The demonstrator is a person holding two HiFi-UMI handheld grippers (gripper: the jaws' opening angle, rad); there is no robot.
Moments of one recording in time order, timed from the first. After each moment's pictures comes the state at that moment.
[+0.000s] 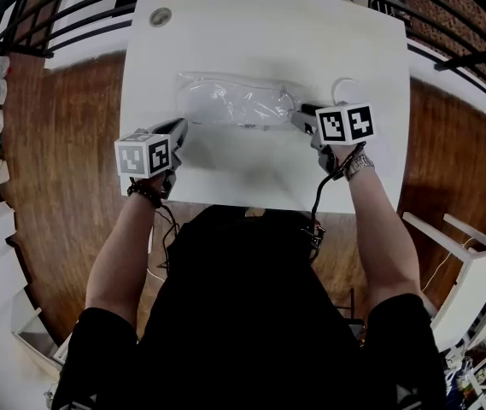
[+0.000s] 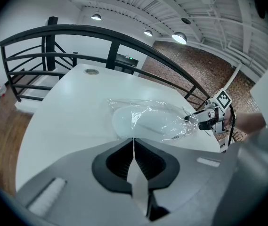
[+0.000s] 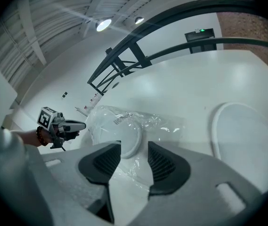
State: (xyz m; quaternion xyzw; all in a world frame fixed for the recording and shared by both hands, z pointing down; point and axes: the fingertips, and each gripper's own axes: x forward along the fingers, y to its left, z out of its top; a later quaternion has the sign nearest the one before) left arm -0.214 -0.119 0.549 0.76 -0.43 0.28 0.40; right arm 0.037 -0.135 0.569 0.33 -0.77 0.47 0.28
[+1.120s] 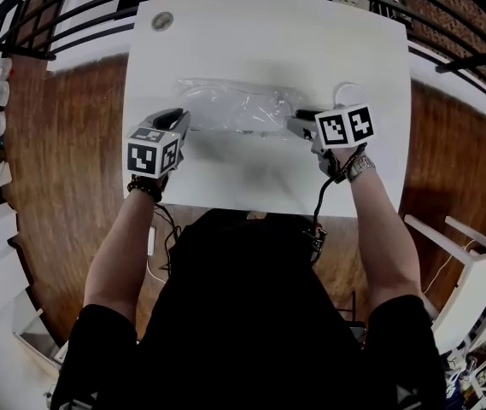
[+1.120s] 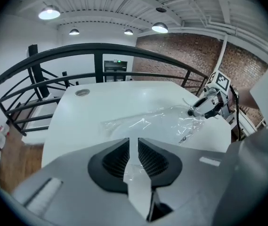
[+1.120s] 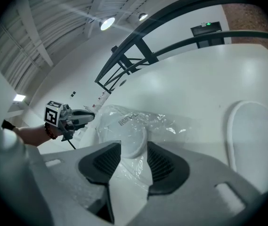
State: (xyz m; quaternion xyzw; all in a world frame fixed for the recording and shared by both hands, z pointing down) left arm -0.207 -0.146 0.532 0.79 -0.42 0.35 0.28; right arm 0.023 -0.129 0.564 0.28 -0.79 0.48 0.27
